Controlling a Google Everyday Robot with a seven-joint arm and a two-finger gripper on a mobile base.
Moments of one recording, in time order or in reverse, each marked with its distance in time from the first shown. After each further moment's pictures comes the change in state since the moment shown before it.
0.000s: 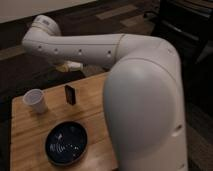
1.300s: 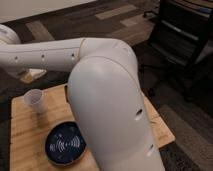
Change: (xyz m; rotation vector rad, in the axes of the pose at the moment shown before) arm -0.165 0.022 -0.040 0.064 -0.225 -0.418
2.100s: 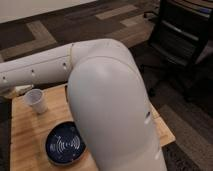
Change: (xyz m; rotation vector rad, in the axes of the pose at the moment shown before) arm -0.051 0.056 0.008 0.005 -0.074 0.118
